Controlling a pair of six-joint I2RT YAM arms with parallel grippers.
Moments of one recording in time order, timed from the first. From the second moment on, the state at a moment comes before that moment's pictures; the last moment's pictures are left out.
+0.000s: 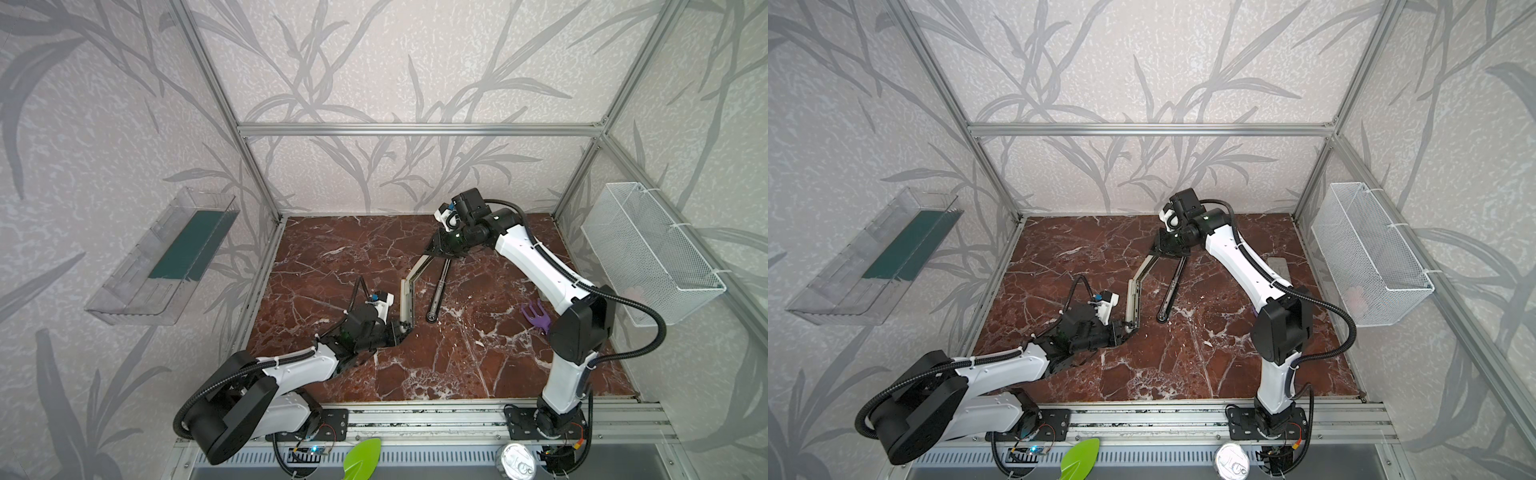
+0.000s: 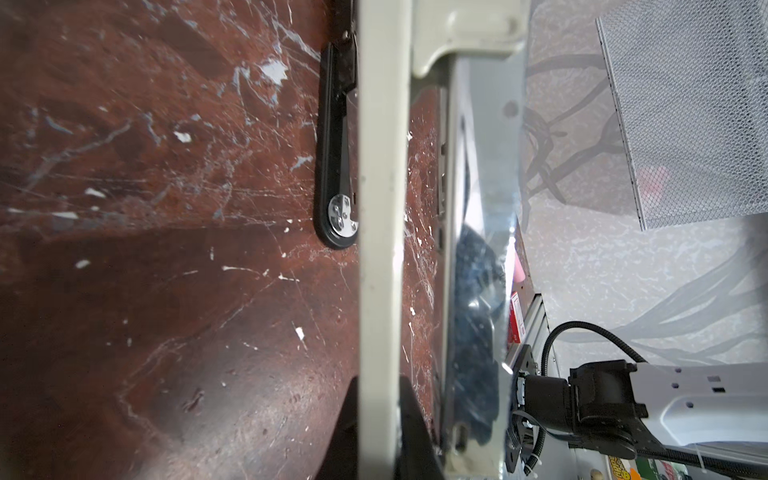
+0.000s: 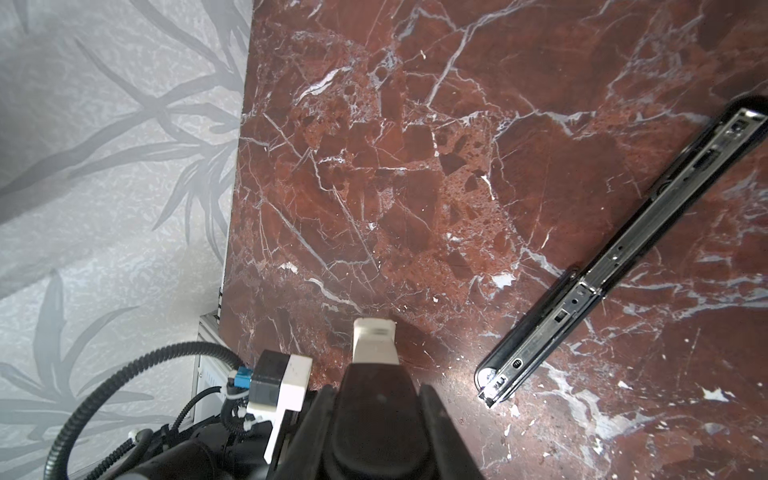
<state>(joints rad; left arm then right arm) -0.68 1.26 0.34 0.40 0.35 -0.86 0.48 1.90 1.90 -0.95 -0.45 0.49</state>
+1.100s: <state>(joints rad) -0.72 1.40 0.30 0.57 0.31 -0.93 0.46 2.54 2.61 -1.27 -0.43 0.61</state>
